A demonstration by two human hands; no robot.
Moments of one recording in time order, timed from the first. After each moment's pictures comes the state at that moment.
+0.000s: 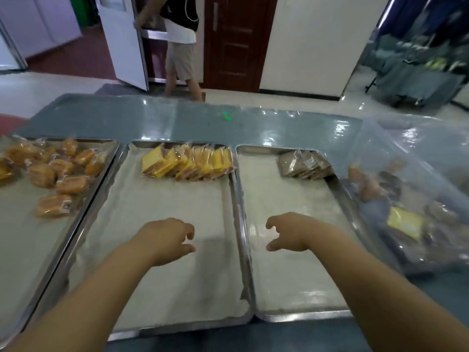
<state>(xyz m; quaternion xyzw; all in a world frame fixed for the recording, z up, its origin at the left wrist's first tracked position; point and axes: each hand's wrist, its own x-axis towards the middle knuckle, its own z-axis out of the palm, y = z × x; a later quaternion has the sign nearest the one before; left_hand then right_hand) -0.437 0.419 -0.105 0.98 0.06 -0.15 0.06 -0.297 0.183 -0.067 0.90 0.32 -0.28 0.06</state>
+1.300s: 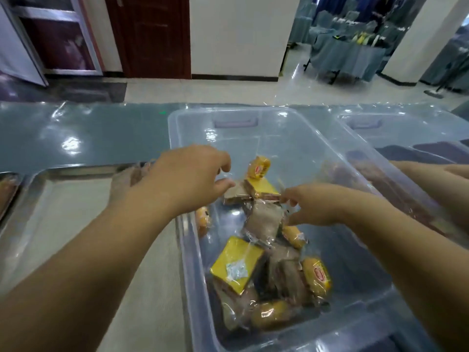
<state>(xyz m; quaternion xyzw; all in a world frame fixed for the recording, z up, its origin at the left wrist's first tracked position) -0.047 0.018 0.024 0.99 -0.06 0.08 0.08 0.032 -0.203 0.005 0.93 0.26 -0.23 0.12</state>
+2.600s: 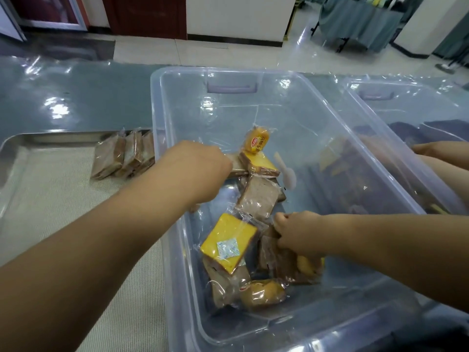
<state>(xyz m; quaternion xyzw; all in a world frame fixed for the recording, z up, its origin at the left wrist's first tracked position) -0.020 -0.010 -0.014 0.98 -0.09 -0.08 -0.18 0.012 -0.215 -0.079 0.69 0.46 -0.33 0.44</state>
